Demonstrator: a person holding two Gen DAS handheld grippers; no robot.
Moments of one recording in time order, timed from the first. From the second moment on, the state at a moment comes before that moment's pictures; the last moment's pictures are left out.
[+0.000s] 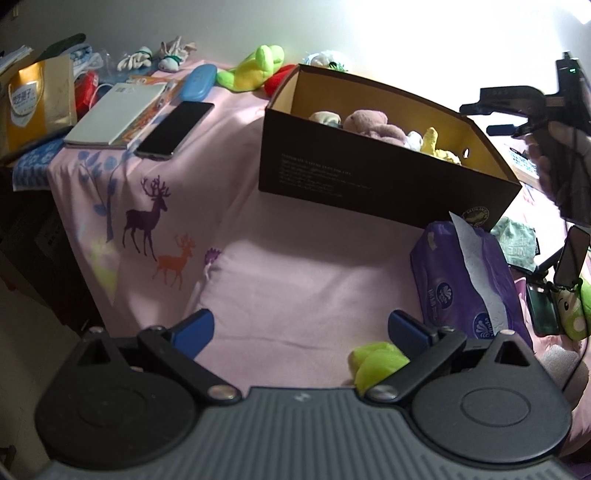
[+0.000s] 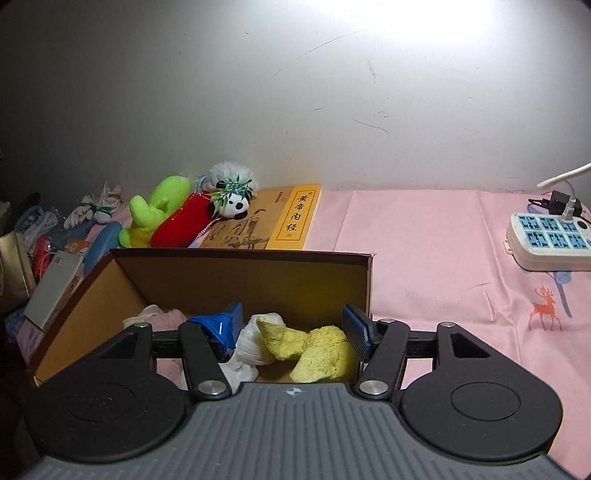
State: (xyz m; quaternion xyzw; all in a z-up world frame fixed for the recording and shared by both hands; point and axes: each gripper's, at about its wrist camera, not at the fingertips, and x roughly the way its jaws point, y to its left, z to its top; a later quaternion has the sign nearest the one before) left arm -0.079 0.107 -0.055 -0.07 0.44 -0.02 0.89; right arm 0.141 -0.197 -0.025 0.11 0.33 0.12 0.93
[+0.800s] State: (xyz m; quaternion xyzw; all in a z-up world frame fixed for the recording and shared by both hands) left arm -0.007 0.031 -0.066 0.05 0.46 -0.14 0.87; right arm -0.115 -0.291 -0.047 0.25 0.37 0.00 0.90
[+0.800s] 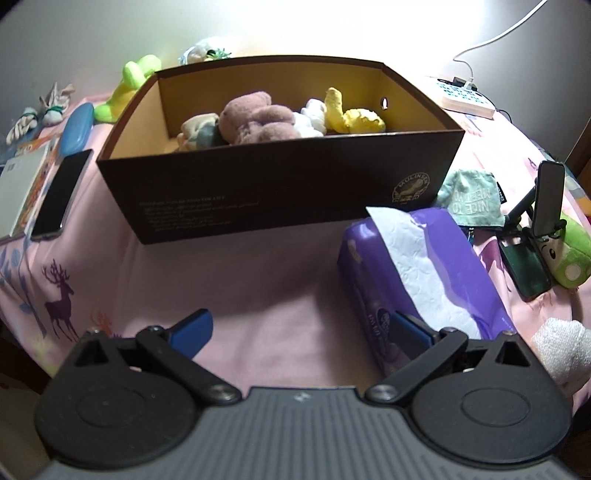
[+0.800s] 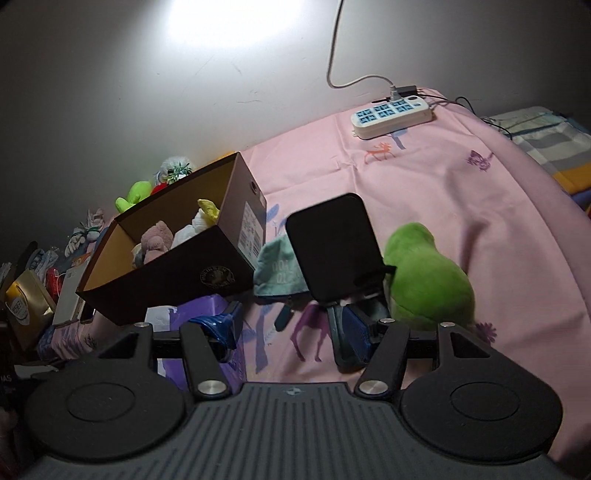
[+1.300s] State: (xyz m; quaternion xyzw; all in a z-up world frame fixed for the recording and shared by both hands) left arm -0.026 0.003 -0.054 0.06 0.47 -0.02 0.88; right arm -0.135 -0.323 -0.070 0.28 0.42 0.12 0.85
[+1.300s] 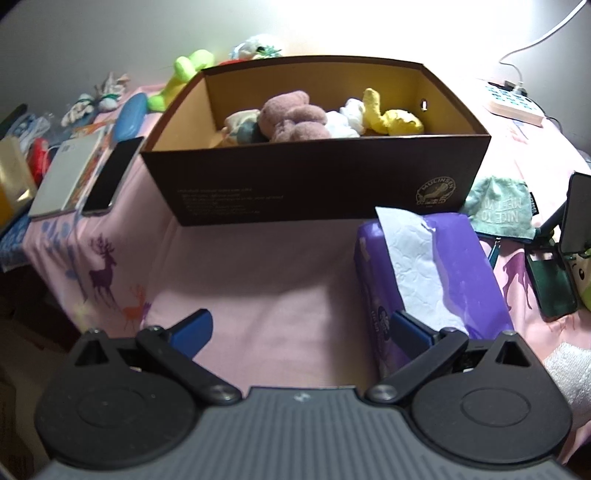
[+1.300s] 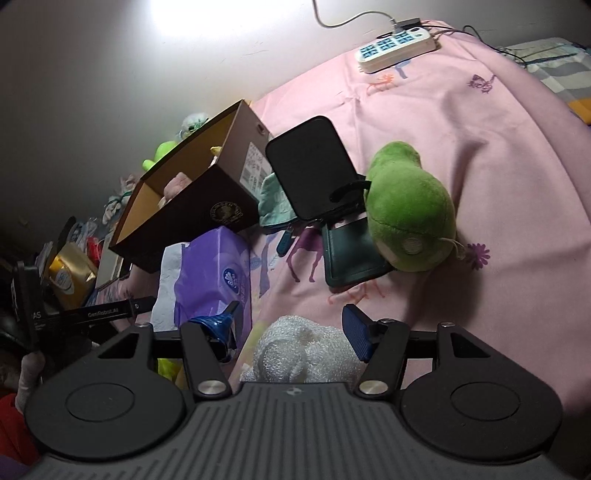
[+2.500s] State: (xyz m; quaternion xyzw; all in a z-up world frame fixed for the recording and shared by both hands) left arm -0.090 0.004 -0.114 -0.03 0.56 0.08 0.82; right arm -0.132 -0.332 -0.077 0.21 0.42 0.20 0.86
